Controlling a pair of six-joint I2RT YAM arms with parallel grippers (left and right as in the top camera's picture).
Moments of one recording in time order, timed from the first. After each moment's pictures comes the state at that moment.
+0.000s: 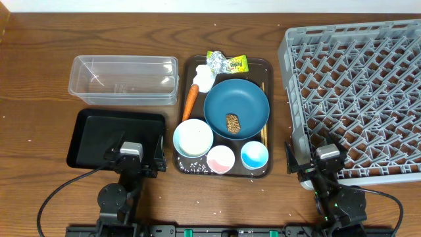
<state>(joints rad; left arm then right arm) -0.09 0.01 0.03 -0.12 0.05 -0.02 0.25 0.02 0.01 -0.07 0.00 -0.07</state>
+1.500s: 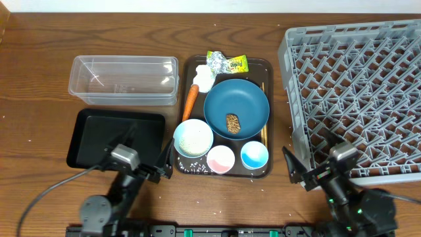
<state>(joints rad) -0.09 0.12 0.31 -0.08 0.35 -0.19 0.25 0.21 0.45 -0.36 -0.21 0.09</state>
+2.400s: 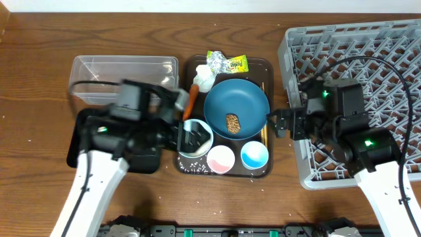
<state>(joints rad) -0.27 1.20 1.12 -1.05 0.60 -0.14 0.25 1.14 1.07 -0.85 -0.23 0.26</state>
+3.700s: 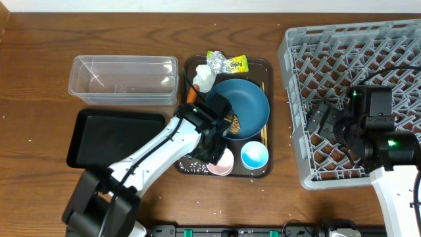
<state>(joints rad) -0.65 1.64 1.13 -1.03 0.18 -0.15 0.04 1.12 1.07 -0.99 -0.03 0.44</state>
